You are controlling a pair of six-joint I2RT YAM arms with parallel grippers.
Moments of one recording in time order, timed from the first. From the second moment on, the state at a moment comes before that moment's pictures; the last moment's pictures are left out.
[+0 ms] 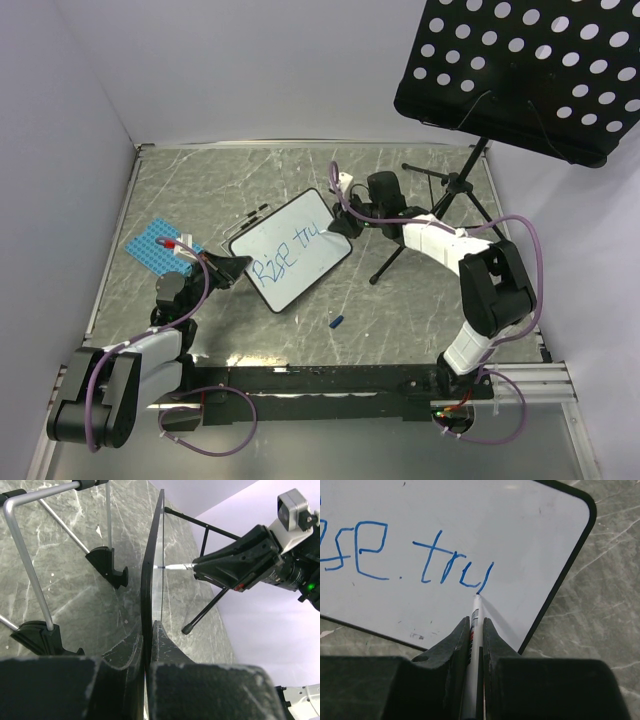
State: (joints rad) left arm -0.13 1.05 0.04 1.00 0.44 -0.92; right arm 0.44 1.67 1.10 -0.04 -0.58 -0.35
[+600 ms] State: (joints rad) left arm -0.13 1.05 0.04 0.99 0.44 -0.92; right arm 0.47 1.65 1.07 -0.11 -0.62 -0.35
